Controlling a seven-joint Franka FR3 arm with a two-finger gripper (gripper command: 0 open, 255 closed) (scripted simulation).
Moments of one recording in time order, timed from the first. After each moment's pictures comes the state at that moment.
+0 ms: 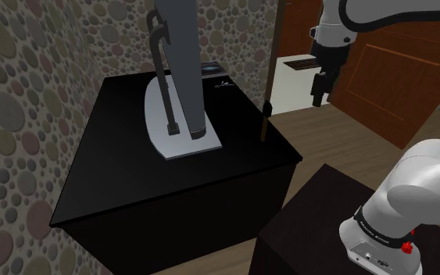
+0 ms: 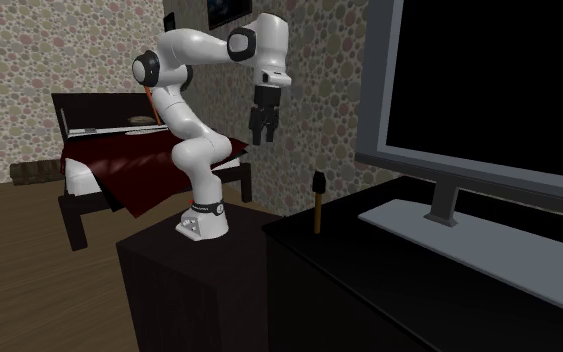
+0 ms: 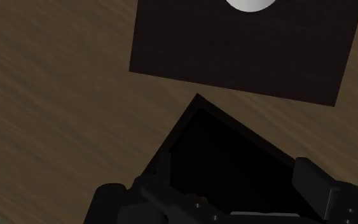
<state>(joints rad) -0.02 -0.76 -0.05 -2.41 -0.12 1.57 -0.17</state>
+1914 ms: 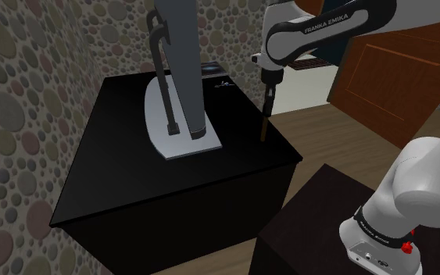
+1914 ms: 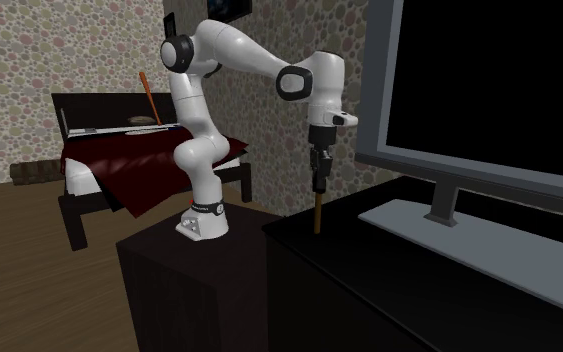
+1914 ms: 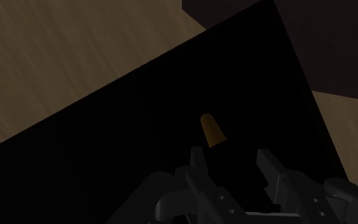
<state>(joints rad) 0.13 -0.23 -0.16 -2.25 -0.08 1.99 -0.62</state>
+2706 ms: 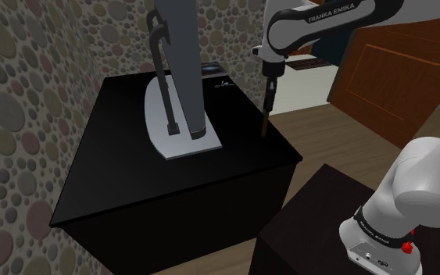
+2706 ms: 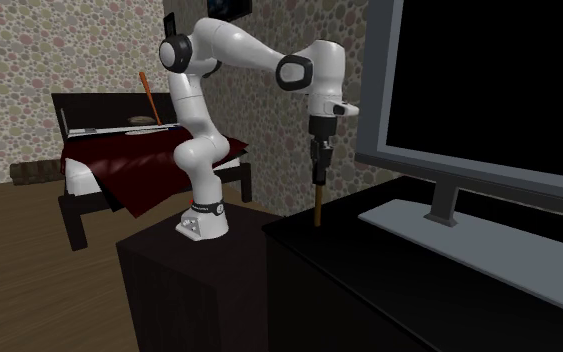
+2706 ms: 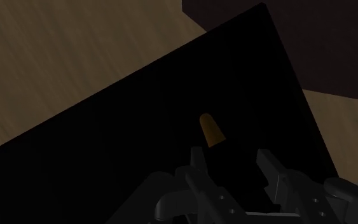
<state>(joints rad) 0.13 -0.25 -0.16 -2.20 -0.08 1.92 -0.62</state>
